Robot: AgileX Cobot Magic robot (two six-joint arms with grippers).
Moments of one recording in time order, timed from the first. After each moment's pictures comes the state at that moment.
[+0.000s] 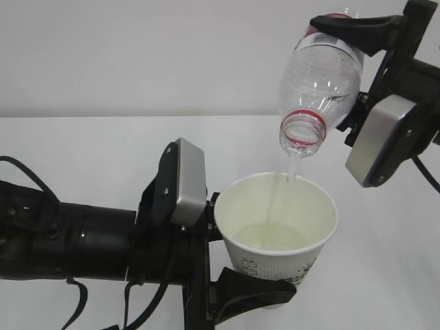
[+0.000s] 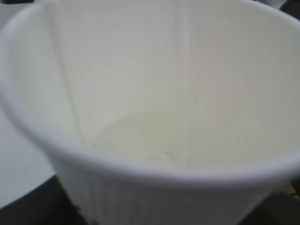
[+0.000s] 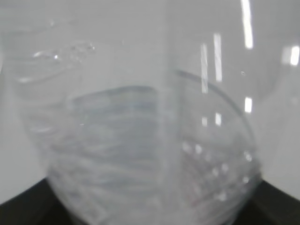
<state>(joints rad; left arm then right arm) -0.70 1.78 -0.66 0.97 -0.96 -0.48 0.15 1.49 -0.61 -0.75 -1.08 -1.06</state>
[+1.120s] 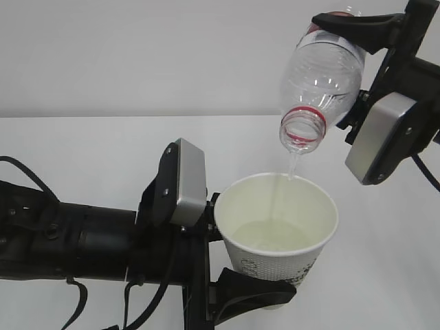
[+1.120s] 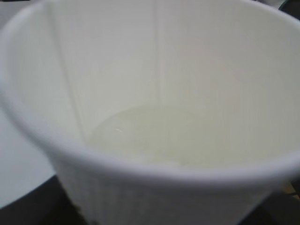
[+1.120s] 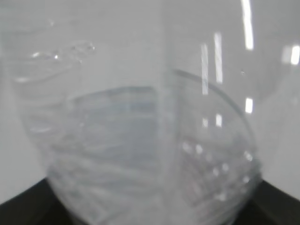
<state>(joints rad) -0.70 1.78 -0.66 0.97 -0.96 -0.48 0.15 1.49 -0.61 -0.73 -1.08 -1.07</state>
